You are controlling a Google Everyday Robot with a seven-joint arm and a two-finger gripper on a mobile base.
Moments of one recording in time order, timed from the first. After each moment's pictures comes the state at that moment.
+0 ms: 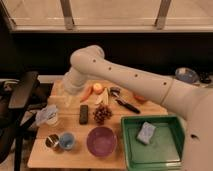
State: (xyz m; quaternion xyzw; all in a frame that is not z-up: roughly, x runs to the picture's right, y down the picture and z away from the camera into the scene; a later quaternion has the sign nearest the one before) arm -0.205 0.041 0.661 -0.24 -0.35 -0.21 0.88
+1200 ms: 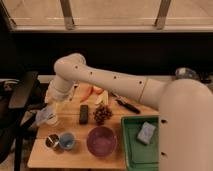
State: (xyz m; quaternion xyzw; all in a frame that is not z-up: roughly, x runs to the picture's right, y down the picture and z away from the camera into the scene) arm -0.252 0.090 0.694 -0.28 -0.38 -0.22 0.86
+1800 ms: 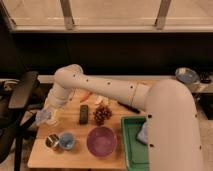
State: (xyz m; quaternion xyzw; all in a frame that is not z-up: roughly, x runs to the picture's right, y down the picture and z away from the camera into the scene) arm -0.279 0.120 0.725 -0.31 -0.40 -0.21 0.84
